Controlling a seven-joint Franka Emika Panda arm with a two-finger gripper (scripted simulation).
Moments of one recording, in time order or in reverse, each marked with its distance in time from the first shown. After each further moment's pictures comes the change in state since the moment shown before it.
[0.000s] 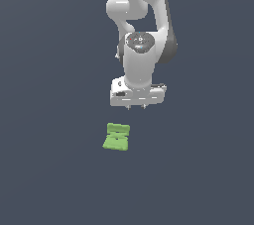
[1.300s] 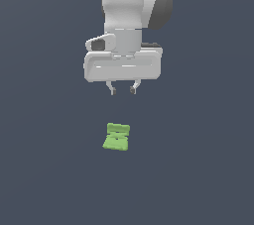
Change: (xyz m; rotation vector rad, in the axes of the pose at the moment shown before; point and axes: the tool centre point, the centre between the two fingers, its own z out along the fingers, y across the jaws) arm 0.048 0.049 -0.160 -0.078 0.406 -0.089
